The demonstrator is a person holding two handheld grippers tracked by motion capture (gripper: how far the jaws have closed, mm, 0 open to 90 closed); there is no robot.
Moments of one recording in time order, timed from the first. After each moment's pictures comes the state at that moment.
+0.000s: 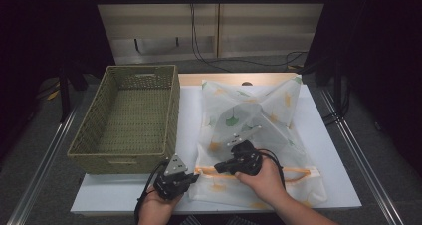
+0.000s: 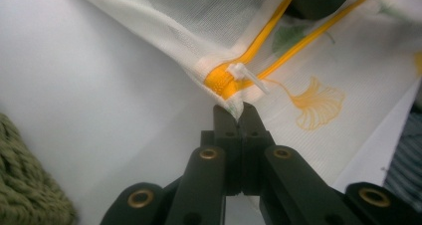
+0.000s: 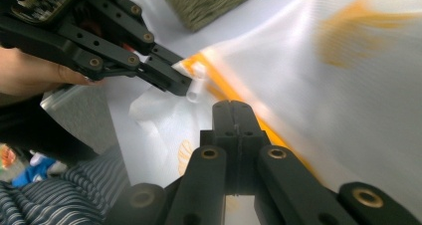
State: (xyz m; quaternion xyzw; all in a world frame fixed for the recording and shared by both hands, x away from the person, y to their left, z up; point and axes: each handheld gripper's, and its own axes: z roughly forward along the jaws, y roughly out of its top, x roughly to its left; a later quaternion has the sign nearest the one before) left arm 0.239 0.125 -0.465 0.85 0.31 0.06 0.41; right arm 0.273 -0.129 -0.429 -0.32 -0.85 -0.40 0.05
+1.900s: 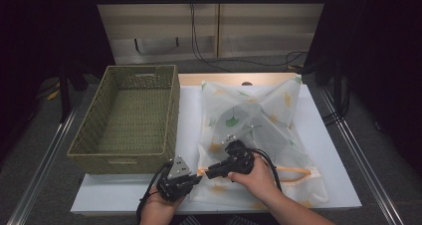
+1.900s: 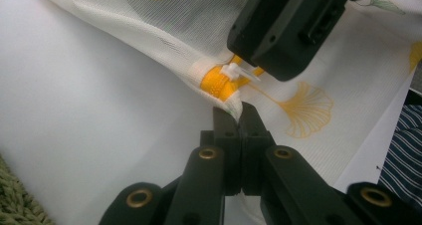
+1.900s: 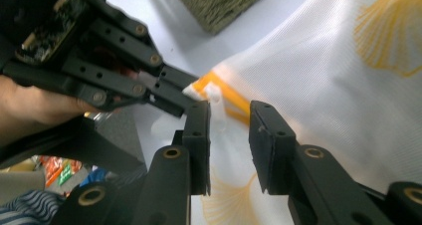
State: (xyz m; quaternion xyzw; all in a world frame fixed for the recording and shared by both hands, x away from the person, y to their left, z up) left arm 0.232 0.115 -0.463 0.87 0.28 0.08 0.41; right arm 0.285 -0.112 -0.451 -0.34 -0.83 -0.41 0.14
